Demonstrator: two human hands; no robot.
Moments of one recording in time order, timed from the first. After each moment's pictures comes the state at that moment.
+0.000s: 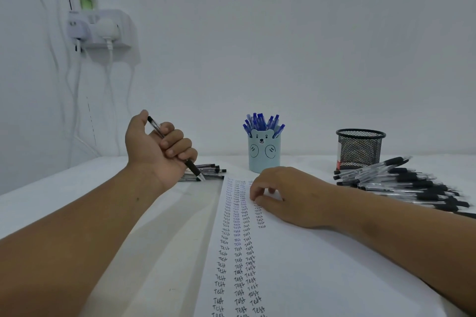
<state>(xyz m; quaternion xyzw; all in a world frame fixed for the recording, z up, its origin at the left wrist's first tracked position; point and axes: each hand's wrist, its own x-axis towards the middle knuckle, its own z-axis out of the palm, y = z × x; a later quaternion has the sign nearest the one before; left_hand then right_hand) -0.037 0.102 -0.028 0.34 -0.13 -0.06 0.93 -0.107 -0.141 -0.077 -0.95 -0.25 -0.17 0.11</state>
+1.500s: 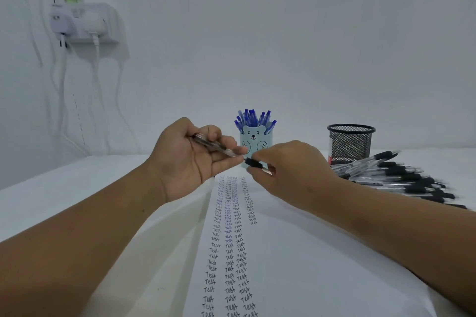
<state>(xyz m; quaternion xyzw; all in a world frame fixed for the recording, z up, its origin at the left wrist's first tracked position) -0.068 0.066 -0.028 0.47 -0.28 -0.21 0.81 -0.121 -0.129 -0.058 -0.92 -0.12 -0.37 0.02</state>
